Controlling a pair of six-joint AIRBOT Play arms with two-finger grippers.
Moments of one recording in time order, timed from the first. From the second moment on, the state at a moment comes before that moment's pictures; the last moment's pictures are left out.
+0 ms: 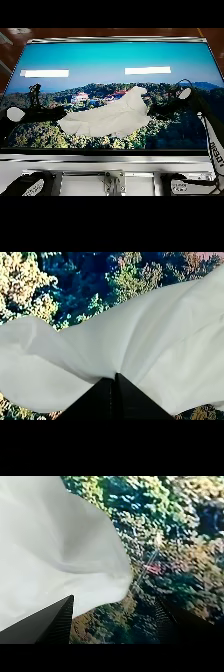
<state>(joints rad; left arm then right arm) -0.06 -0.96 0.73 1.07 -0.85 -1.55 -0.05 -1.50 1.04 -1.12 1.11 1.47</state>
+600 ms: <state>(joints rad) -0.06 -0.96 0.73 1.07 -0.84 -1.53 -0.02 -1.59 1.05 -1.00 1.04 1.43</state>
